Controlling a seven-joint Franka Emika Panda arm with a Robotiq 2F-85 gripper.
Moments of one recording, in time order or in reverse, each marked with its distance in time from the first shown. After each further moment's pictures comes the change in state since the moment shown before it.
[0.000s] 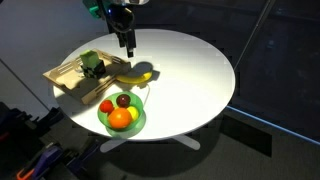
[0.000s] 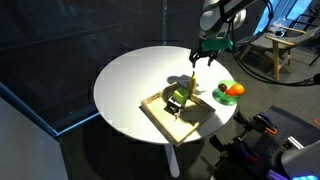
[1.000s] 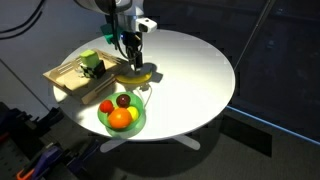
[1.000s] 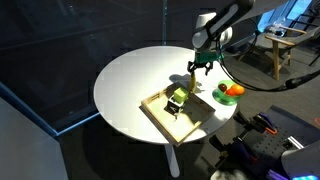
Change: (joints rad) arm 0.020 0.218 -0.039 0.108 0.000 0.051 0.071
